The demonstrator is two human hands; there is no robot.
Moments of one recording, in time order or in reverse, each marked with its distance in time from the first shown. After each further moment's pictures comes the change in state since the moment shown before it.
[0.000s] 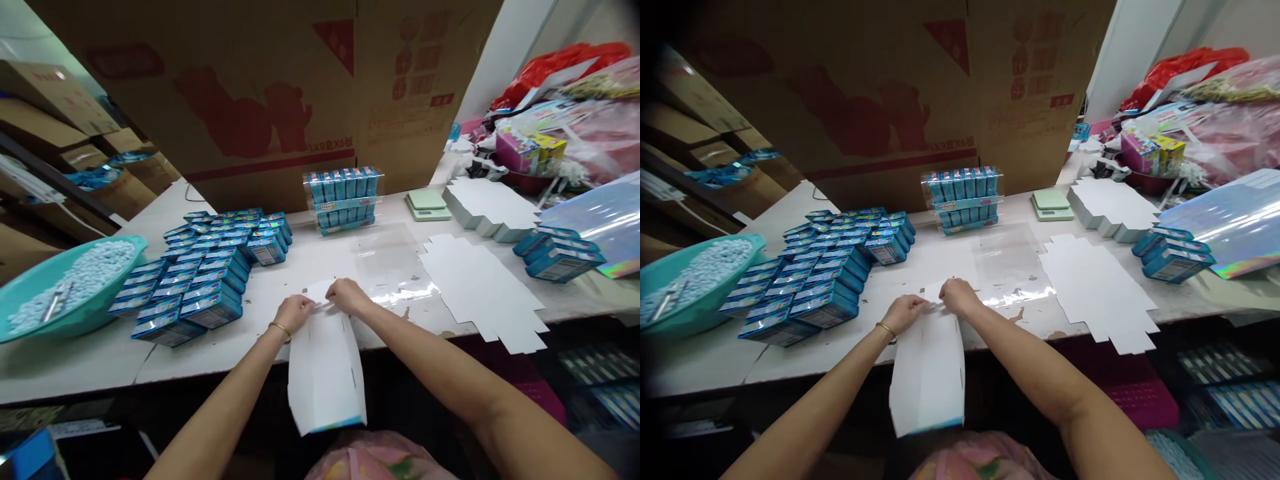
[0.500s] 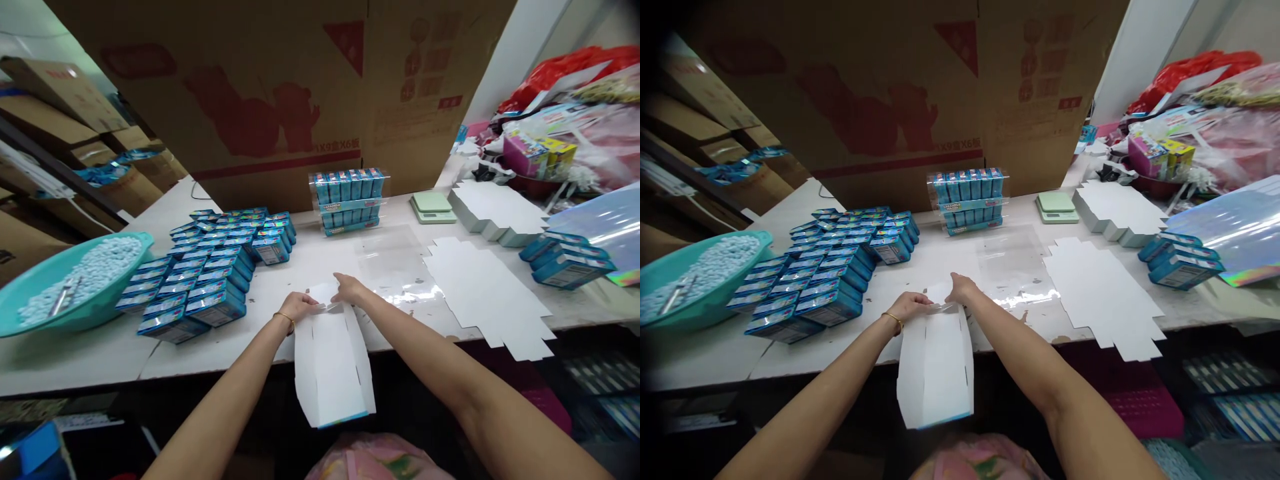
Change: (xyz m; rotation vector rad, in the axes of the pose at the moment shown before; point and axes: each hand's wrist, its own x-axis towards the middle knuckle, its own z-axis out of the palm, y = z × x) left_hand 0.017 -0.011 0.007 -0.346 -0.060 -0.167; right_hand 0.026 0.008 -0.007 0.072 -0.146 0.218
